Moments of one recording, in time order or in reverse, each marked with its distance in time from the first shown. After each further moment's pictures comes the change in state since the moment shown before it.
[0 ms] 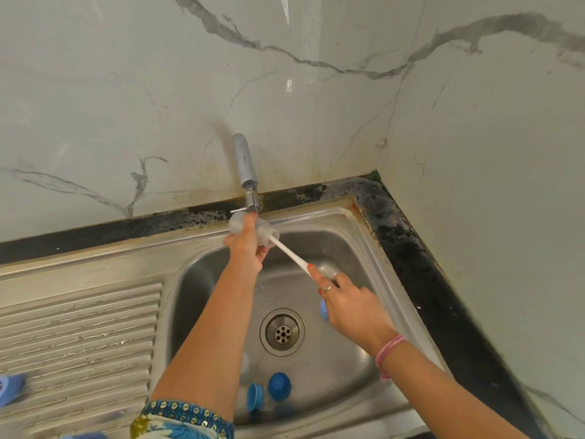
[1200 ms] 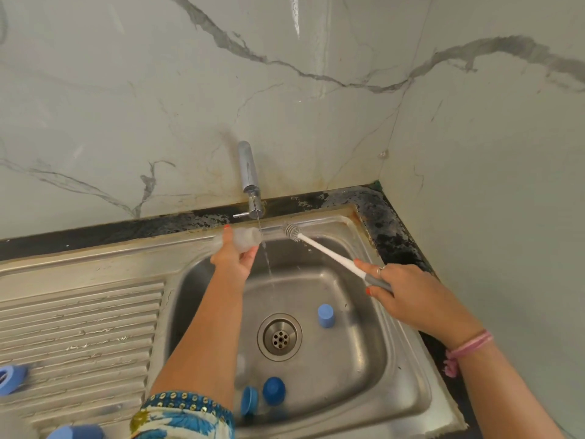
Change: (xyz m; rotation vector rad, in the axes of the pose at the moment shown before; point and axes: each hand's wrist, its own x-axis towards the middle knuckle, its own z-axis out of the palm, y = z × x) left_hand 0.018 -0.001 -0.027 -0.383 0.066 -0.064; right_hand -0.026 0.065 -0.081 0.213 -0.043 0.050
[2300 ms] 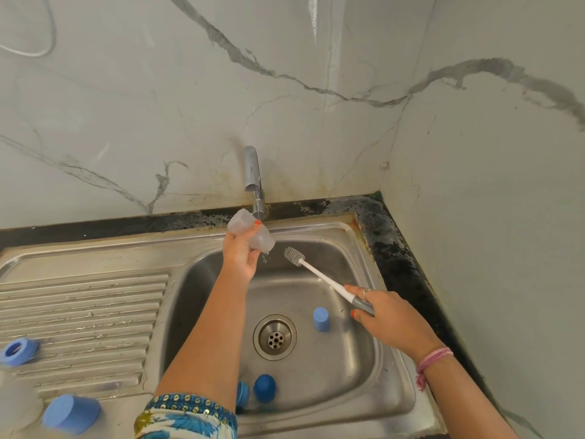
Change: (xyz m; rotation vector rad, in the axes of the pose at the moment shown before) left_hand -0.035 -0.012 0.000 0.148 -0.337 0.207; right_hand -0.006 0.019 0.047 0.239 -0.056 0.077
